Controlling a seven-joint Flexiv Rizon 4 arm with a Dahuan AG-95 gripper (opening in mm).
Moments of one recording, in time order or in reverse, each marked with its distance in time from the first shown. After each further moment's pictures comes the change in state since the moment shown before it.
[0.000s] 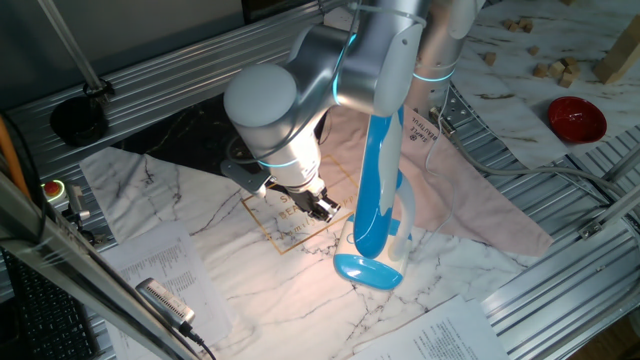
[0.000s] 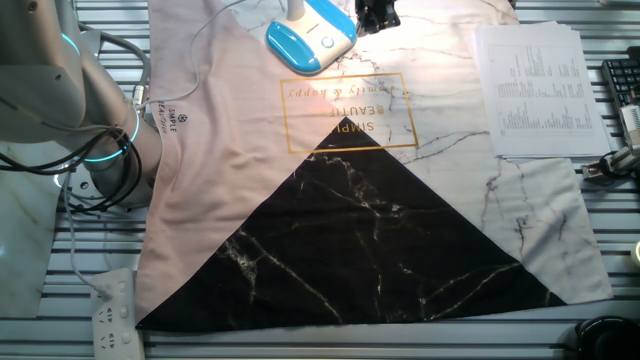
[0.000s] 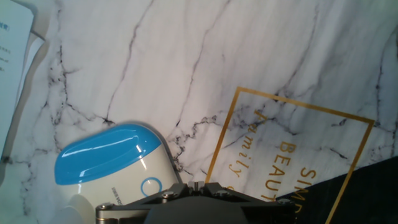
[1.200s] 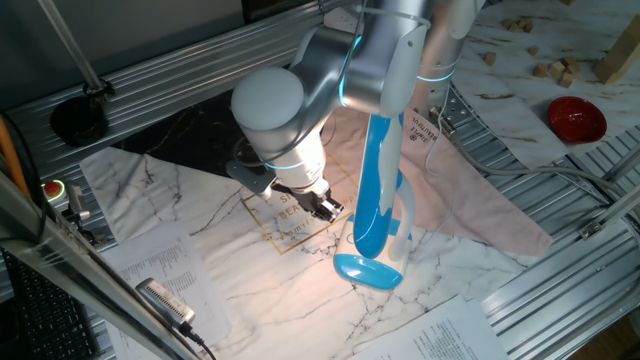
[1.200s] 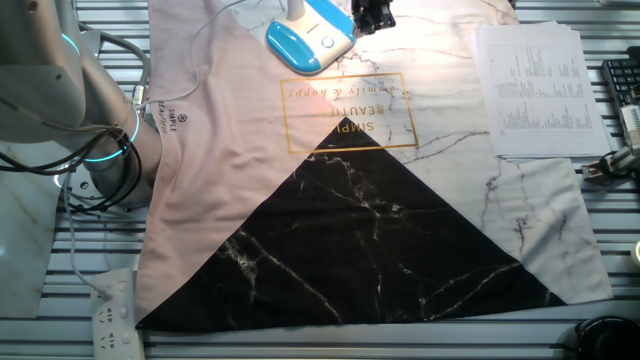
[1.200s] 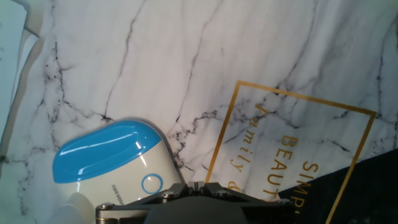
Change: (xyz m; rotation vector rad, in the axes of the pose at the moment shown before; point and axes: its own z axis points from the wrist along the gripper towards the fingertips) arm 0.006 0.003 0.005 0.013 0.003 -0.011
